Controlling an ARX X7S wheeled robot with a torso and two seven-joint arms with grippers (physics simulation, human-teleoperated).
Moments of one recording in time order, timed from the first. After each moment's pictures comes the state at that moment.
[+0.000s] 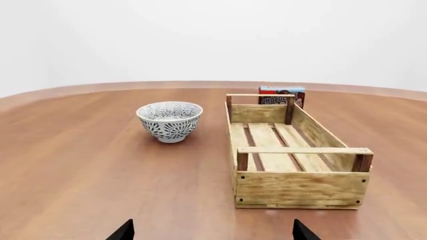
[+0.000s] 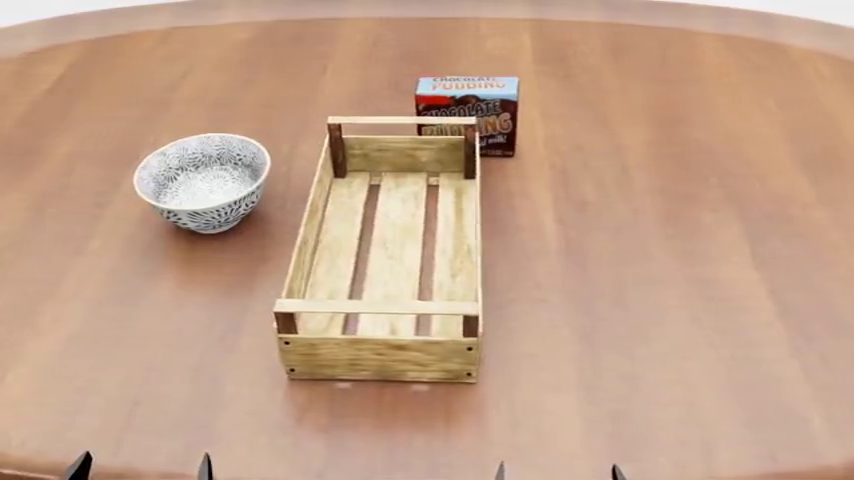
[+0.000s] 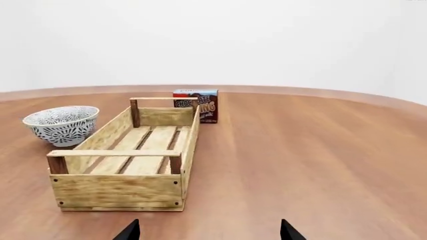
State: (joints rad) left arm 0.00 -0.06 0.07 0.00 -0.08 0.02 -0.08; right arm -0.01 0.07 -0.08 -0.01 0.06 -0.02 0.07
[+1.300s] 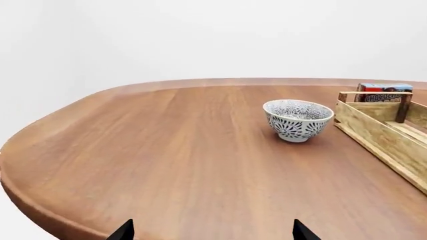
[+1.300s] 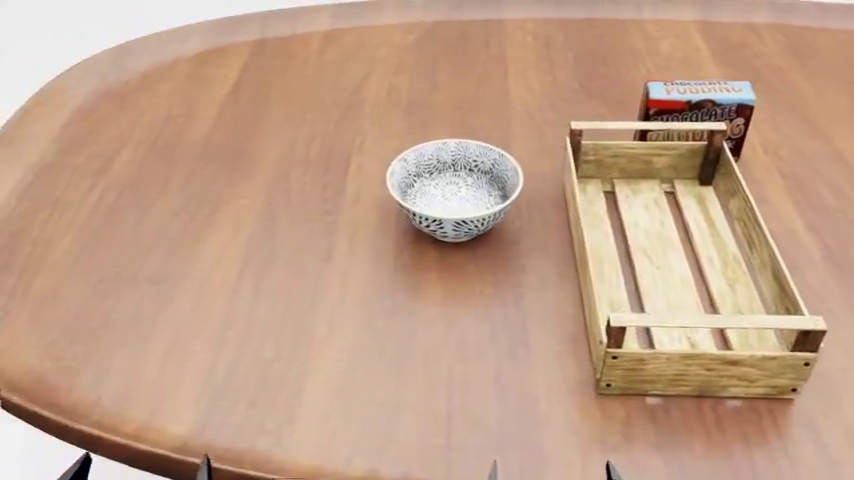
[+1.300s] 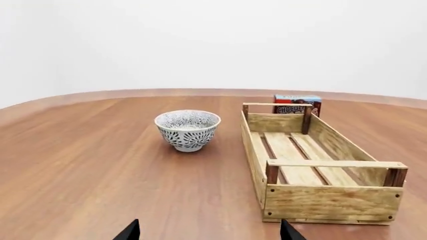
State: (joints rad) left arm -0.01 -0.13 0.15 -0.01 -0.14 0.01 -0.16; right arm 0.00 0.13 -0.17 -0.02 0.11 -0.04 0.15
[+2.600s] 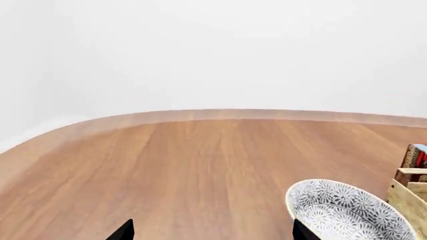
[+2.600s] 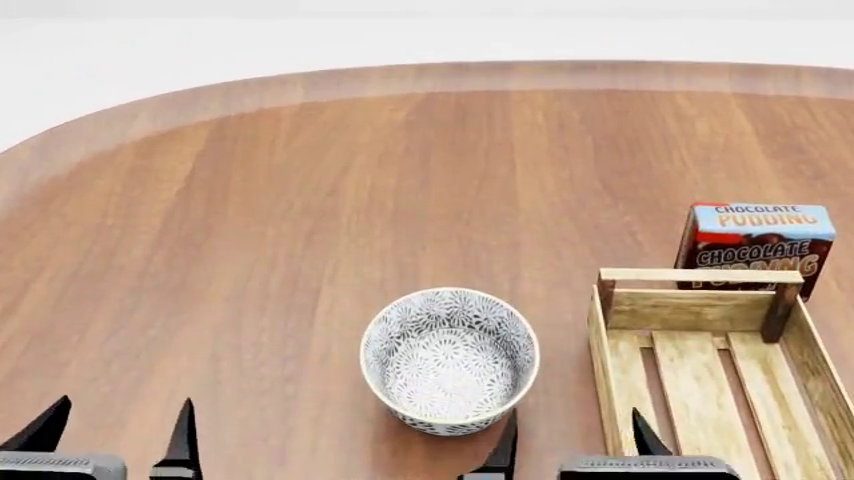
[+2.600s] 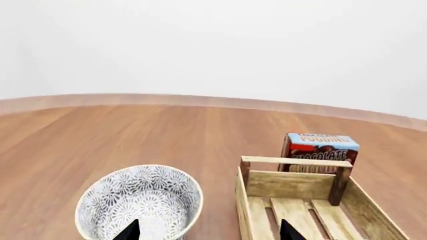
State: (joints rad) left arm -0.06 -0.24 0.16 0.30 -0.30 -0.29 -0.22; right arm 0.09 0.22 -0.19 -0.37 0.18 0.46 0.26
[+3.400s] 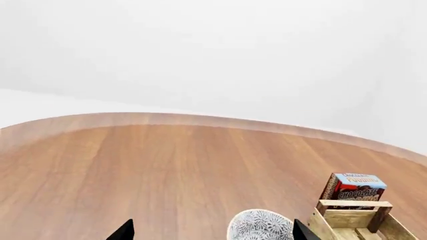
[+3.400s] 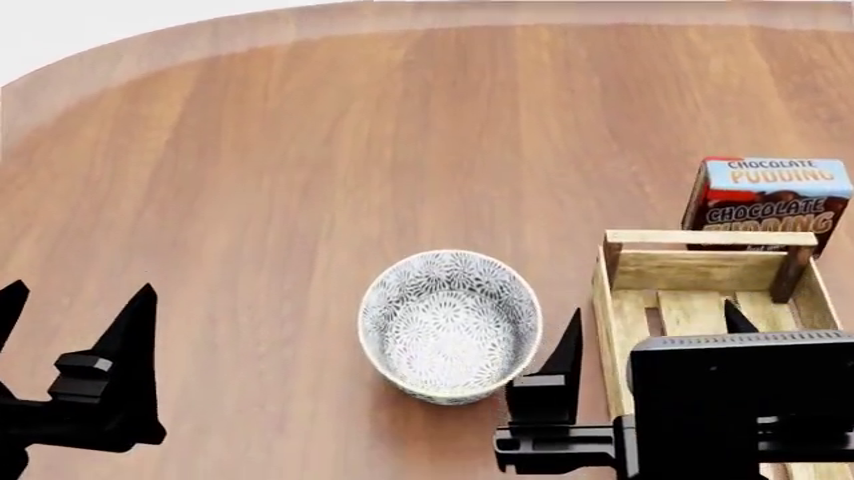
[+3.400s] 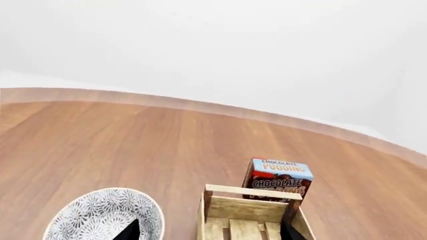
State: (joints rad) left arm -0.33 -0.34 -0.12 0.78 -0.93 -0.97 -0.40; right arm 0.39 0.30 -0.01 -0.92 0.37 1.29 0.33
